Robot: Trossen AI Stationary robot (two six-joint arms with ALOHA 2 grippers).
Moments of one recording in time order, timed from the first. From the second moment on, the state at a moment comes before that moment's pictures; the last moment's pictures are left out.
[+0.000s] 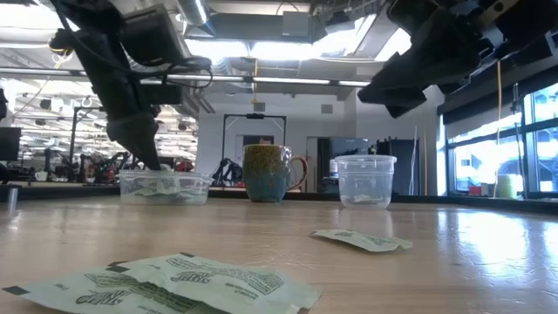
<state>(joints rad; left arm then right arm) 0.07 1.24 0.59 -0.52 -0.44 -0.29 0.33 1.44 0.57 0.44 0.07 0.19</state>
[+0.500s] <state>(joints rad) 0.08 1.24 0.59 -0.50 -0.43 -0.28 0.43 1.78 0.88 0.19 0.07 0.15</state>
